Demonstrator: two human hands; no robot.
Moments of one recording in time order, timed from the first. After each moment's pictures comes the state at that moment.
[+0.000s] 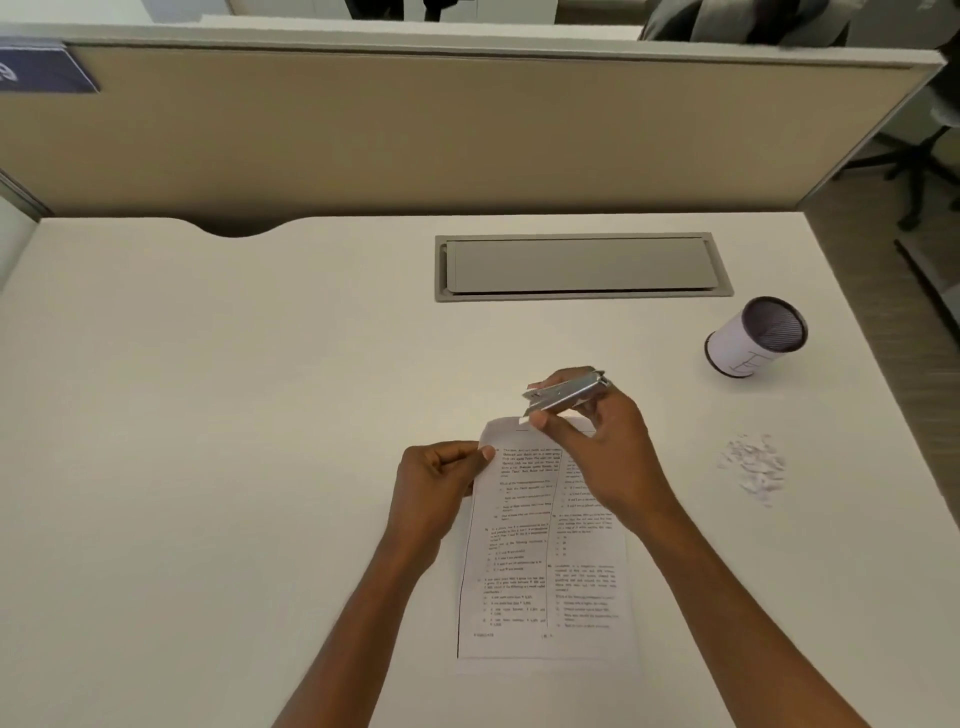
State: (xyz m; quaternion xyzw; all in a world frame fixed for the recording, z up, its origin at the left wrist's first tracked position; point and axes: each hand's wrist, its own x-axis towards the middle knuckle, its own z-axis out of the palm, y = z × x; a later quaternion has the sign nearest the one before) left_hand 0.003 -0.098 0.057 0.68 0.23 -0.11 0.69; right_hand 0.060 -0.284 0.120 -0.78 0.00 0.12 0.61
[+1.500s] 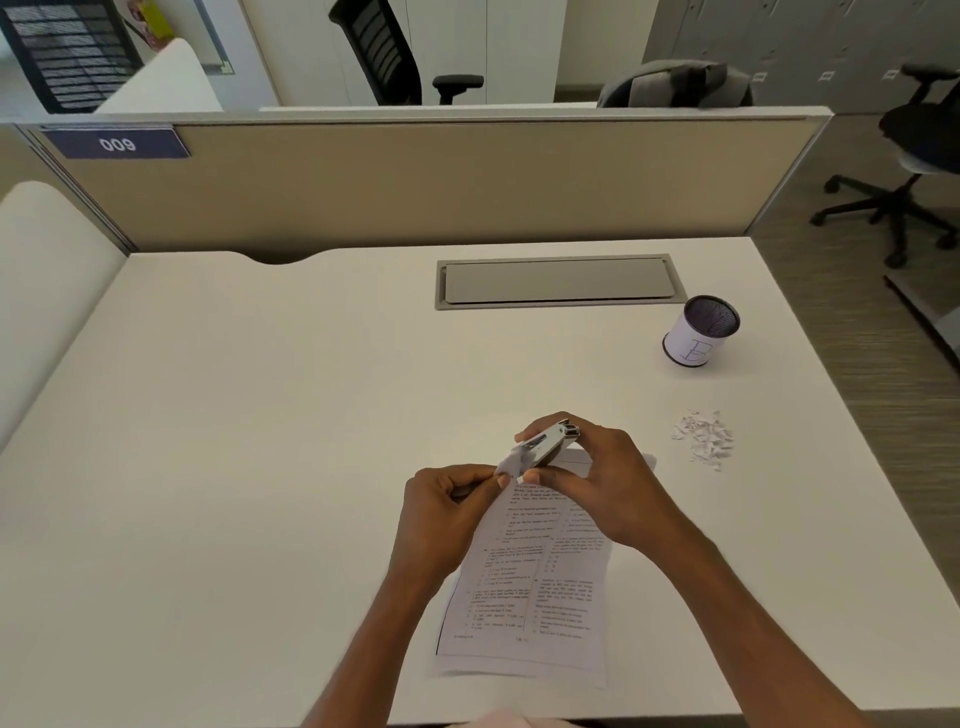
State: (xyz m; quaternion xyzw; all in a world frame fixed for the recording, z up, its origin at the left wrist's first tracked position) left_hand -0.110 -0.152 0.121 0.75 0.15 -0.05 0.65; right_hand -0.046 -0.348 0.165 -0.85 -0.17 0.14 0.48
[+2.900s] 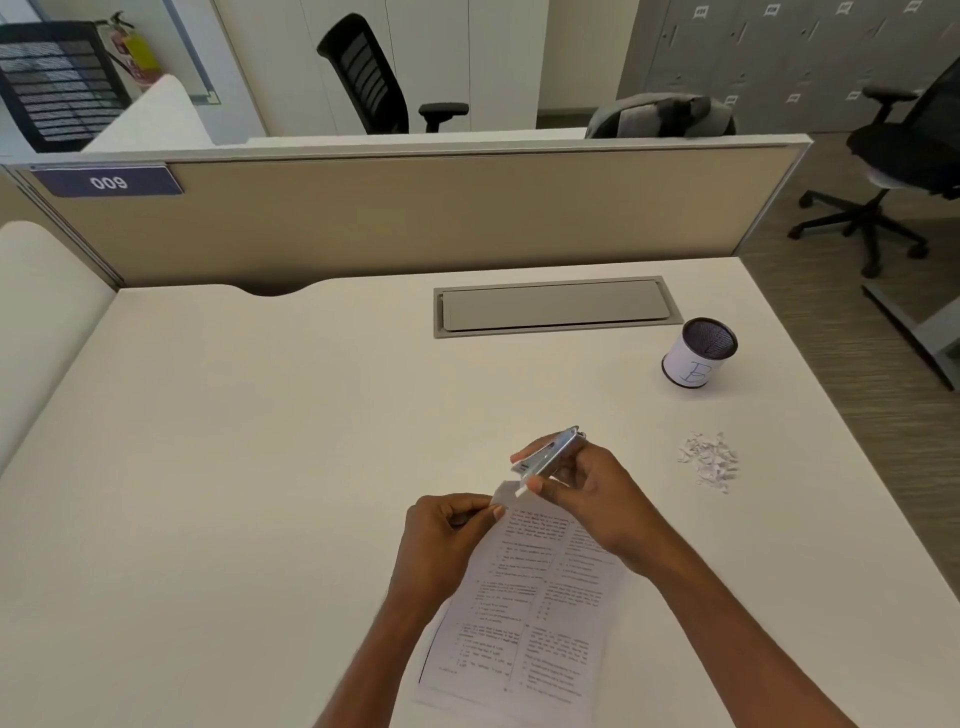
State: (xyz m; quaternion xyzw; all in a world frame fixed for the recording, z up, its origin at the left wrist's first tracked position) left_hand -0.091 -0.125 0.100 0.76 0.13 -0.09 0.63; right_hand -0.029 -0.325 0.146 -0.76 -0.05 0.22 0.61
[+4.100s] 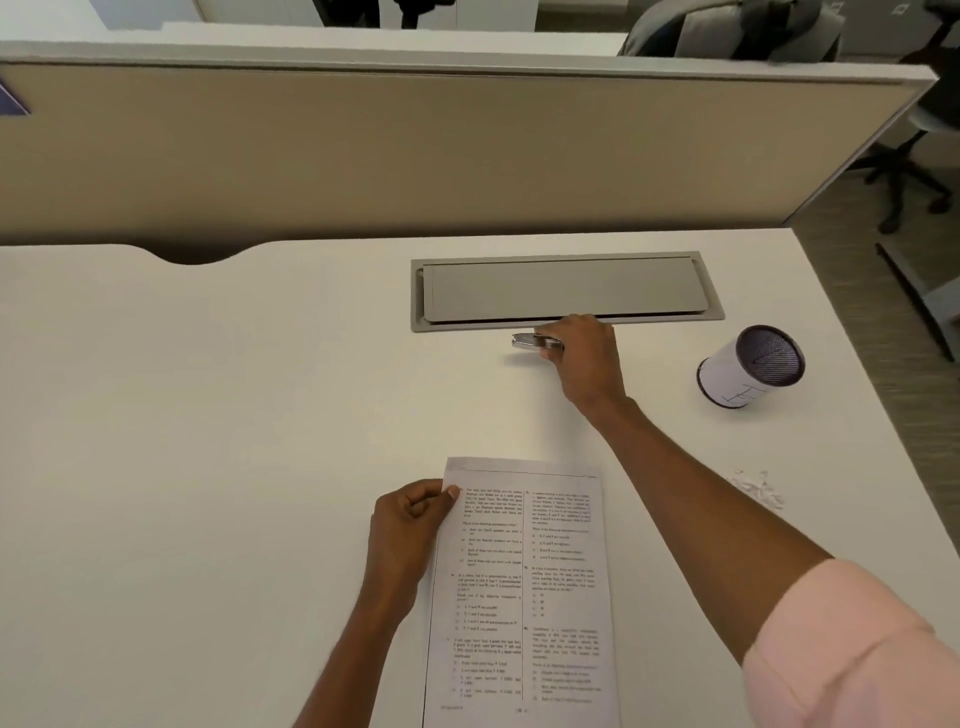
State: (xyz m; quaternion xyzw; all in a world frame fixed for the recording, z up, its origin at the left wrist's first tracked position) left_hand 0.026 -0.092 0.007 0.64 0.30 -0.11 0.69; right_hand 0.253 -0.302 0.012 -0.97 -0.12 -0.05 0.22
